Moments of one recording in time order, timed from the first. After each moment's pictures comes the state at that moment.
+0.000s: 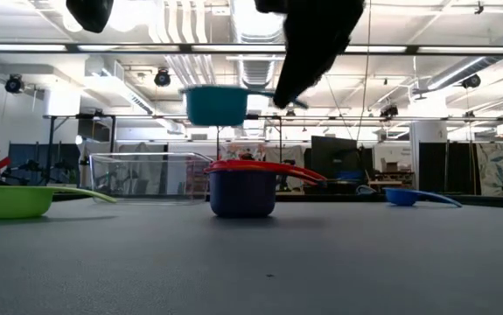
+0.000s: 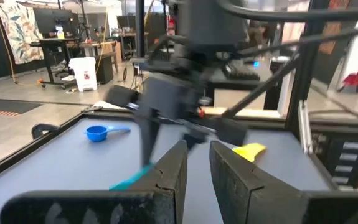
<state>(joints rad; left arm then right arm) -0.66 1.26 0.55 0.67 -0.84 -0.06 0.24 1.81 1.48 -0.76 0.31 0.24</state>
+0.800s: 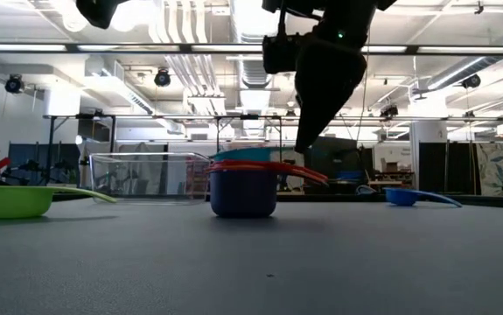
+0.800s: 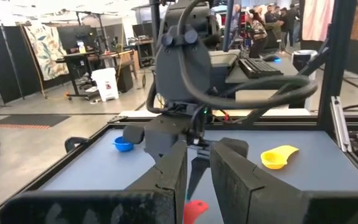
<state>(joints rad) -0.60 1.23 0.56 0.66 -0.86 0.06 0.12 1.80 1.36 -0.74 0.15 0.23</state>
